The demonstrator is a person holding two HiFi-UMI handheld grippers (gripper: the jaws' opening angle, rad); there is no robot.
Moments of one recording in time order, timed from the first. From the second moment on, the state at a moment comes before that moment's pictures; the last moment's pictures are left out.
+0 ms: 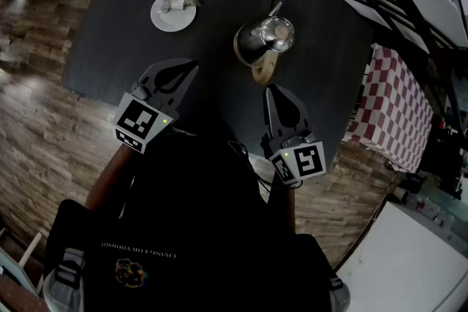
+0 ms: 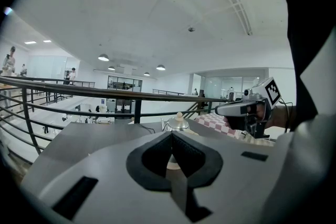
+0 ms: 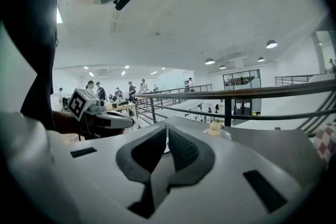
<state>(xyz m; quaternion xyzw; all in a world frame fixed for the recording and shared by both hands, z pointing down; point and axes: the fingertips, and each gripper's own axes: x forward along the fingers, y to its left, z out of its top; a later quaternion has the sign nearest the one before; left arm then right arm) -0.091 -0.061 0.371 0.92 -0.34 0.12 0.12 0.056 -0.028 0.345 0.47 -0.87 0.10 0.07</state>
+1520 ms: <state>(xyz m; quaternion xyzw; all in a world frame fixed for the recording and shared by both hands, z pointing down) -0.207 -0.182 0.477 0.88 -0.41 0.24 0.07 0.009 -0.051 0.359 0.50 -0.85 0.14 0.11</state>
